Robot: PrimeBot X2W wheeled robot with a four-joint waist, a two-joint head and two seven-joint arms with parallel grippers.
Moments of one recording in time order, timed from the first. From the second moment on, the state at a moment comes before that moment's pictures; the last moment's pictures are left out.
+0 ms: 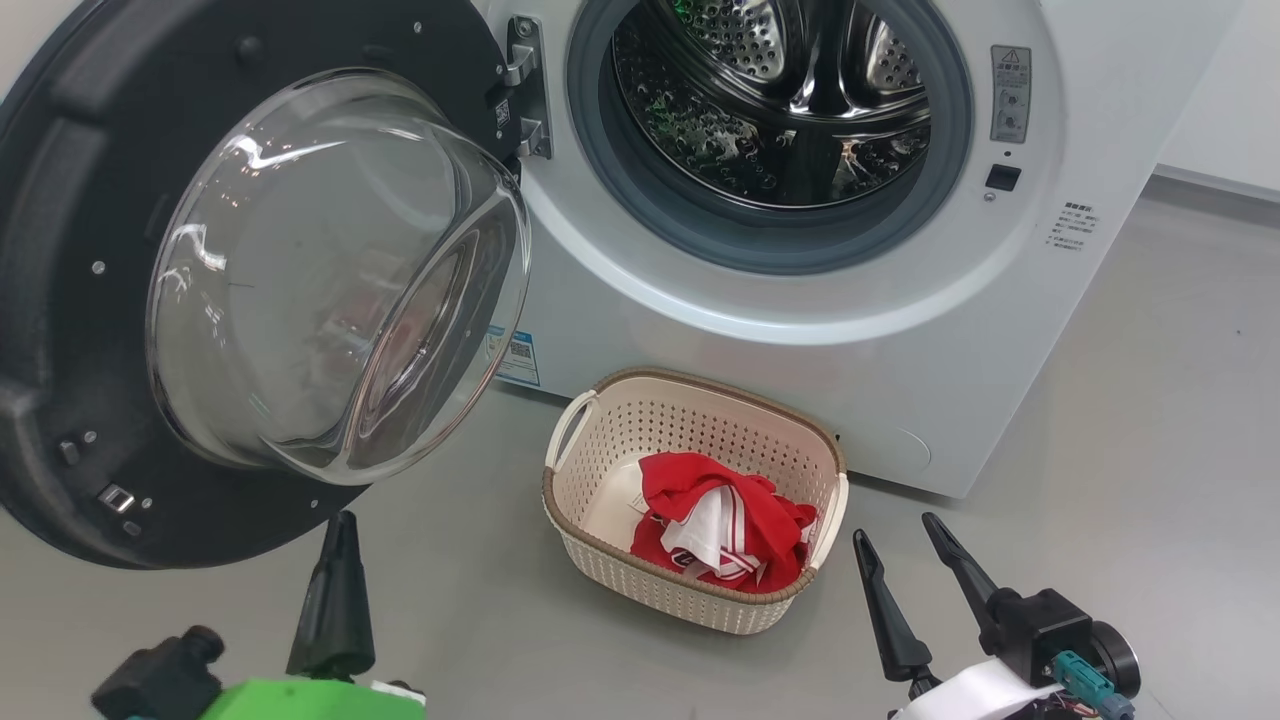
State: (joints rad) left arm 0.15 0.05 -0.24 -0.12 -0.73 0.11 -0.19; right arm 0.09 -0.04 0.27 0.18 0.23 0.03 -0.26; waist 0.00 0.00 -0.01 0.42
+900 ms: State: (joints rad) left arm -0.06 0.10 0.22 -0.32 -1.49 -0.03 -0.25; right arm 0.08 -0.05 0.27 0.17 0.22 0.03 -0.26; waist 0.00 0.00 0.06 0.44
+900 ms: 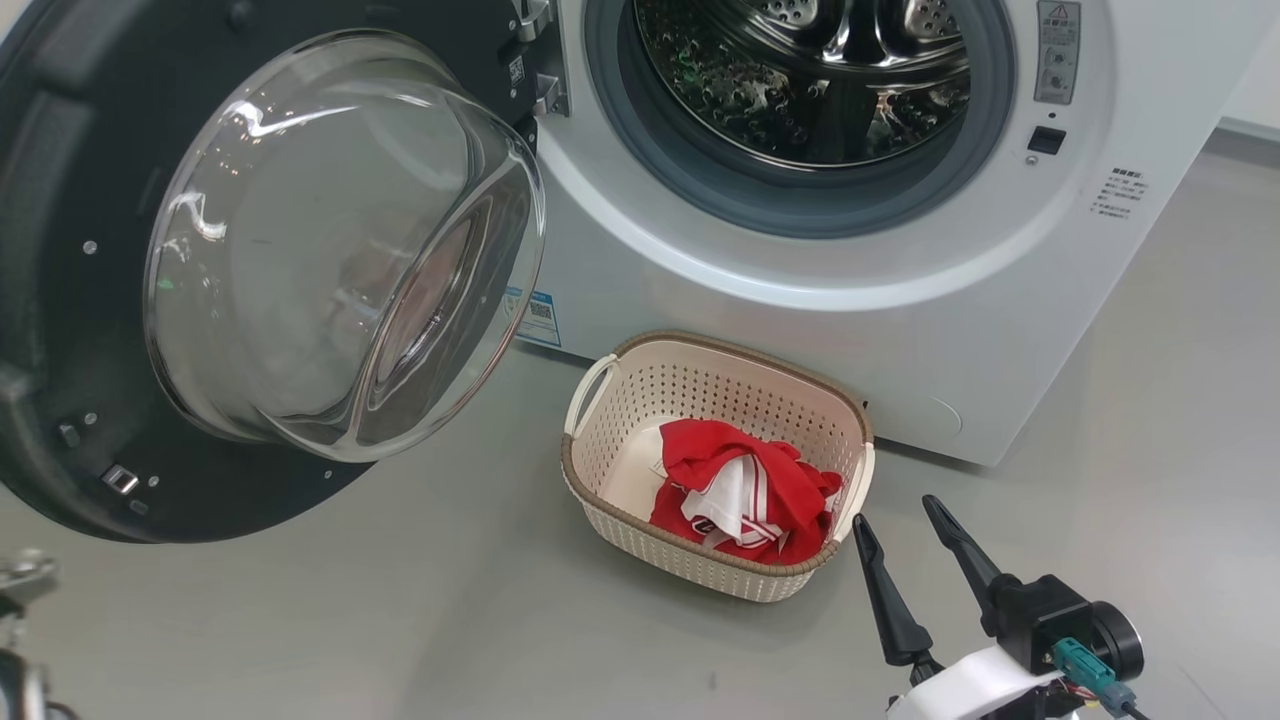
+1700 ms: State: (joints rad) left arm -0.18 0.36 0.35 0.20 -1.80 0.11 0.07; right arm 0.02 -0.09 0.29 0.16 0.20 0.06 -0.25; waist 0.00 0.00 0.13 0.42
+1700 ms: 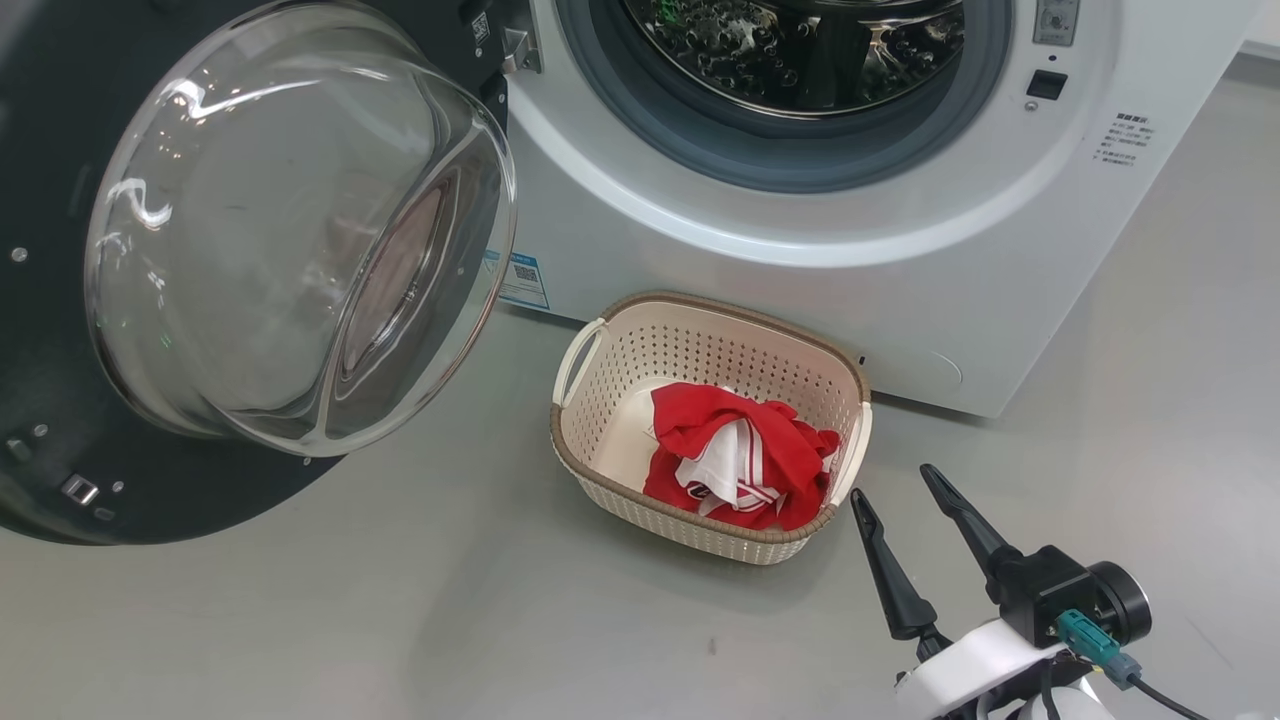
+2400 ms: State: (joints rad) left arm -0.26 0.42 0.27 0.35 -1.80 0.11 0.21; right arm 0.02 -0.10 0.30 0.16 0.20 0.06 -0.24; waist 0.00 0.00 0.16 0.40
